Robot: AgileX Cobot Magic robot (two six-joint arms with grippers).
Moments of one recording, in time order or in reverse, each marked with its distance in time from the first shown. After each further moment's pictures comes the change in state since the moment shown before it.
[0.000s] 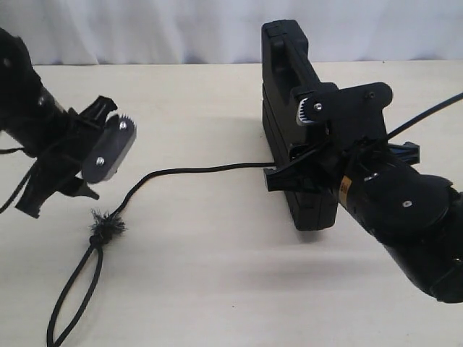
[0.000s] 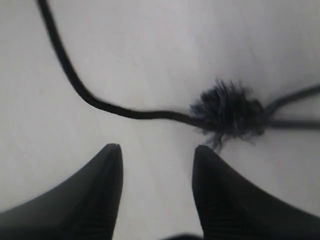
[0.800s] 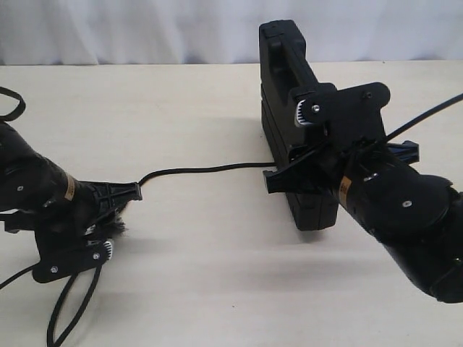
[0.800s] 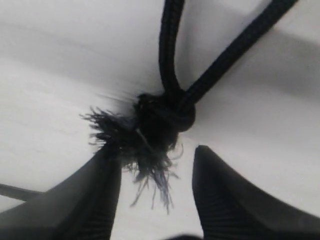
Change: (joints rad) left arm -0.142 0.028 0.314 0.502 -0.404 0.317; right arm 0.000 0.000 0.000 0.000 -0.004 -0.023
